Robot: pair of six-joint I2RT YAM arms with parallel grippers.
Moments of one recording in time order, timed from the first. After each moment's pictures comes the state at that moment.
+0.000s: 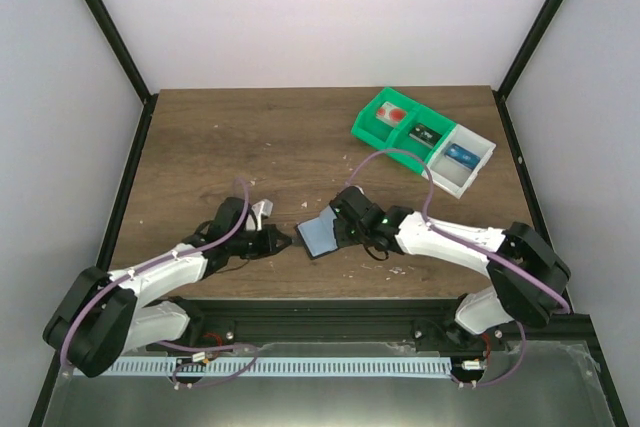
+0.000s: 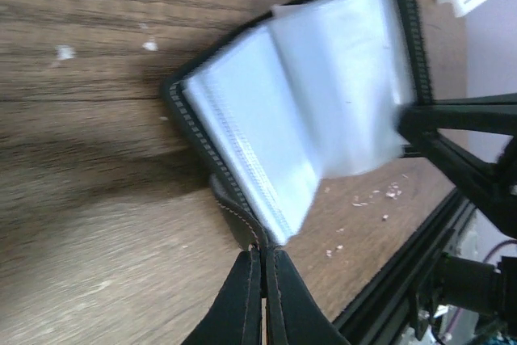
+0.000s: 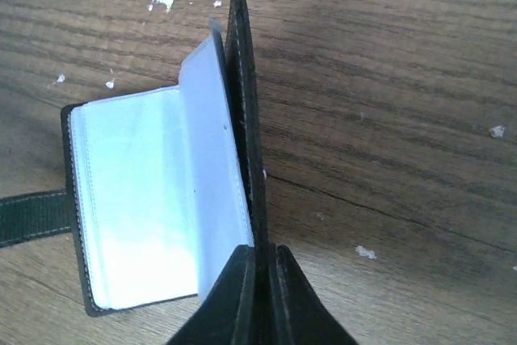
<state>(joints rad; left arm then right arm) -0.56 1.17 0.39 0.04 0.49 -0.79 0.90 1.45 0.84 -0.38 0.15 0.60</state>
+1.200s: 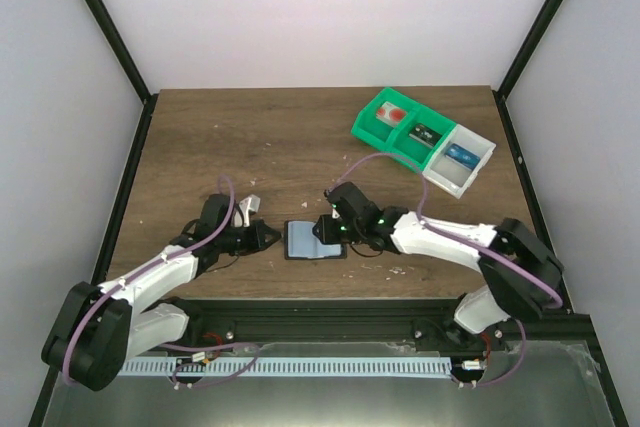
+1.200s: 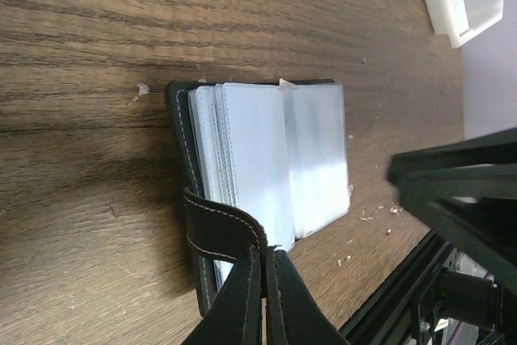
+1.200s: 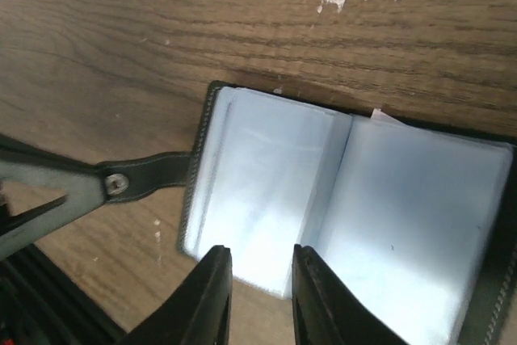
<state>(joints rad) -0.43 1.10 0.38 -0.04 0.54 -0.71 0.90 1.45 0.83 -0.20 -0.12 0.73</state>
